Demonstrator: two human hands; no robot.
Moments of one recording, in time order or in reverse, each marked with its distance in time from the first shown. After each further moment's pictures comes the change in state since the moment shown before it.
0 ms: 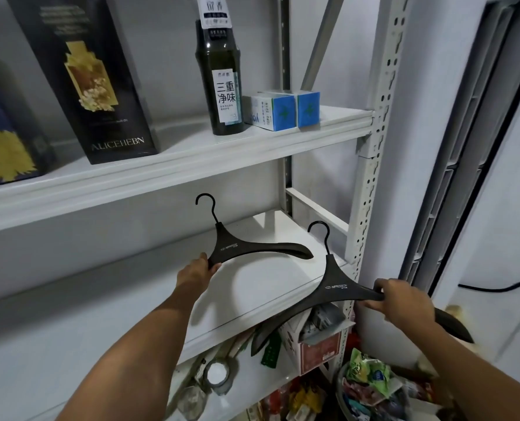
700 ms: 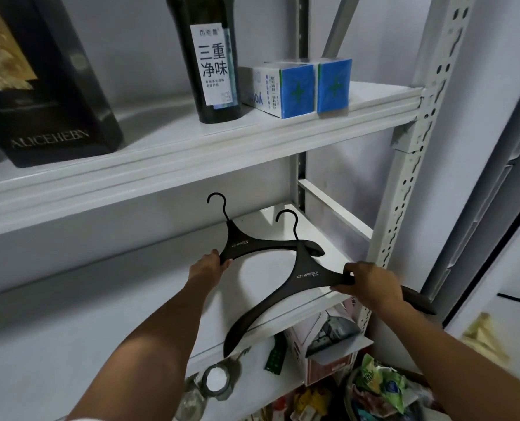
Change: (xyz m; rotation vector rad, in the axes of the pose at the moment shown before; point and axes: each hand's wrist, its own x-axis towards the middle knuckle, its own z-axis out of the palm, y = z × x) left_hand 0.078 0.020 0.036 0.025 -0.117 -0.068; right_hand 0.118 -0.054 0.035 -0.005 -0.016 -0.187
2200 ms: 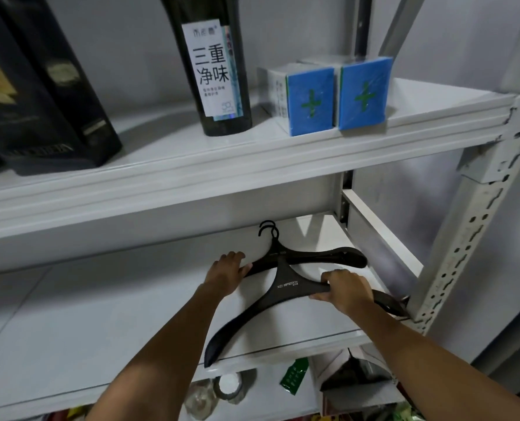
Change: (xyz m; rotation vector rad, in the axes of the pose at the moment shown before) left_hand 0.013 0.004 0.004 0.063 0.095 -0.002; right_hand 0.102 -0.057 0.038 0.060 -0.150 -0.326
